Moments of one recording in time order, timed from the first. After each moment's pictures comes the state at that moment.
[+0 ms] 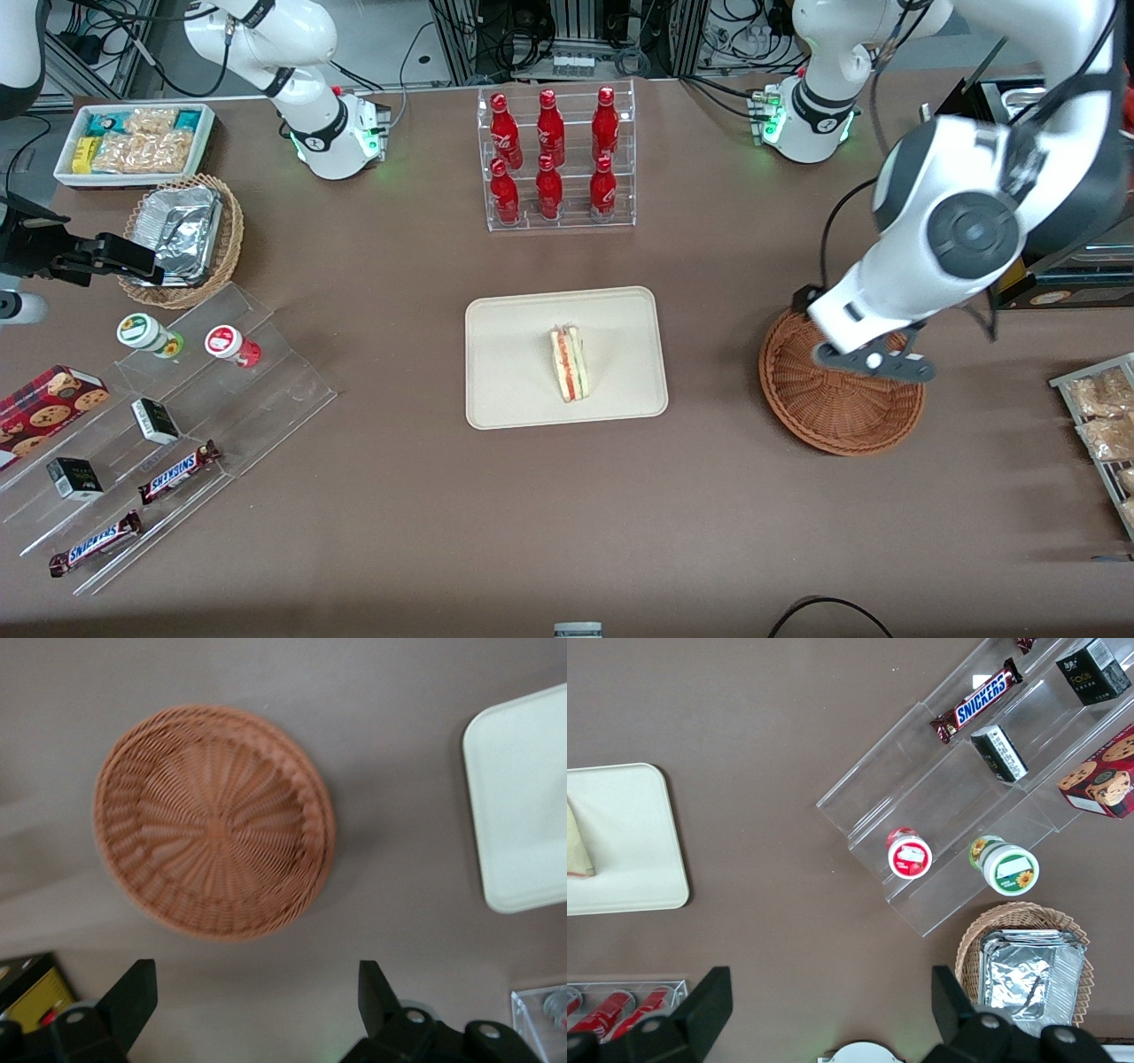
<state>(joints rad) -0.01 0.21 -0.30 -1.61 0.13 1.60 -0.09</state>
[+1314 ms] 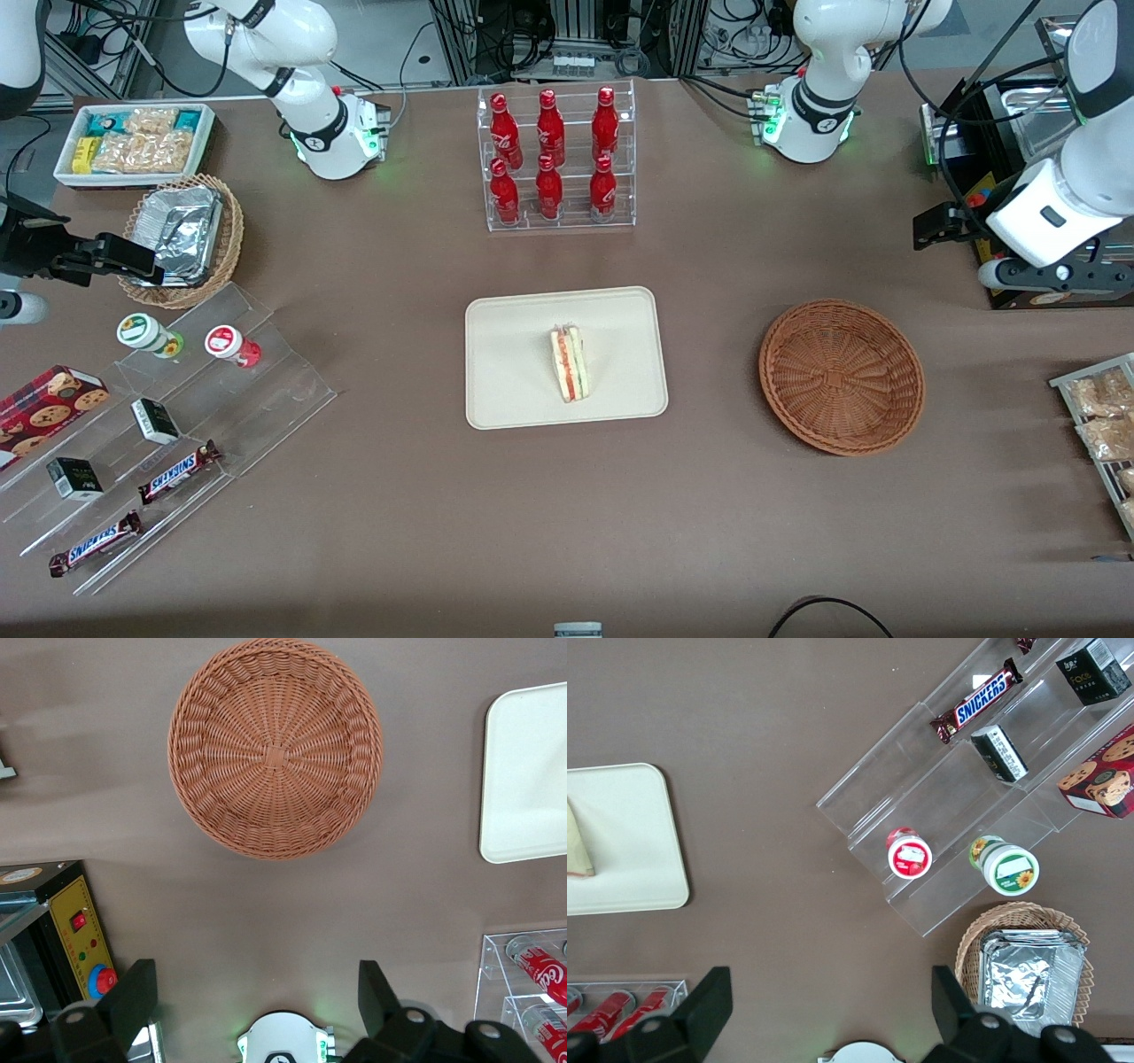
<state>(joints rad) 0.08 0.00 -0.16 -1.63 0.01 1.44 0.00</state>
